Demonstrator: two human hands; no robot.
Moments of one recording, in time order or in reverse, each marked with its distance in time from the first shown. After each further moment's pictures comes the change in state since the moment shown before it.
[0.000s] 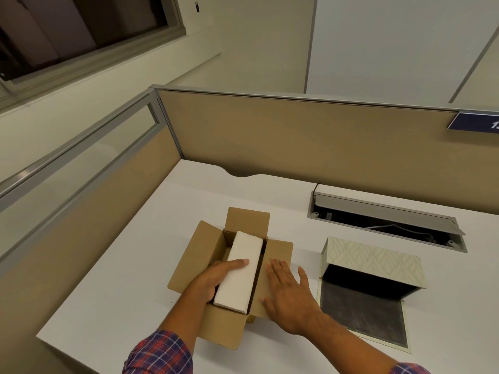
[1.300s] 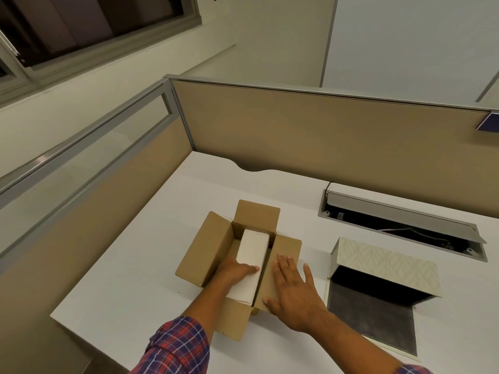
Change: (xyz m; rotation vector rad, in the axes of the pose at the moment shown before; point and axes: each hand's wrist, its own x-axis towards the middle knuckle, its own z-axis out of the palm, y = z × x) left_hand 0.018 -0.003 0.021 0.432 0.323 -0.094; right_hand 0.011 0.000 0.007 -0.030 -0.043 -0.010
